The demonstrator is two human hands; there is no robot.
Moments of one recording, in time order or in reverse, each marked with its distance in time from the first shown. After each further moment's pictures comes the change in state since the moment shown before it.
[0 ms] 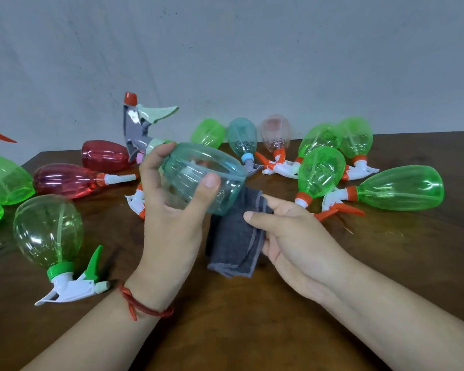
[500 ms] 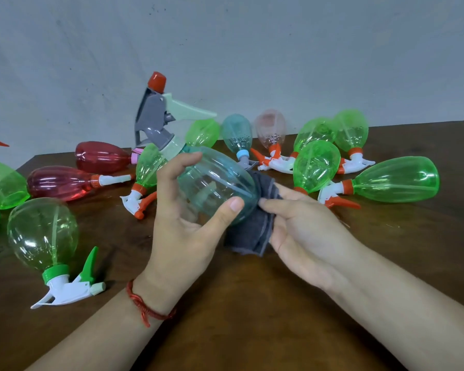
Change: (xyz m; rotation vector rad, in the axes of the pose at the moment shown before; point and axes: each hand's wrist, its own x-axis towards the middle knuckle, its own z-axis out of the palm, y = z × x) left_hand -0.010 -0.011 0.005 0.190 -0.183 0.179; right_hand -0.002 -0.015 -0.009 0.207 0.008 0.007
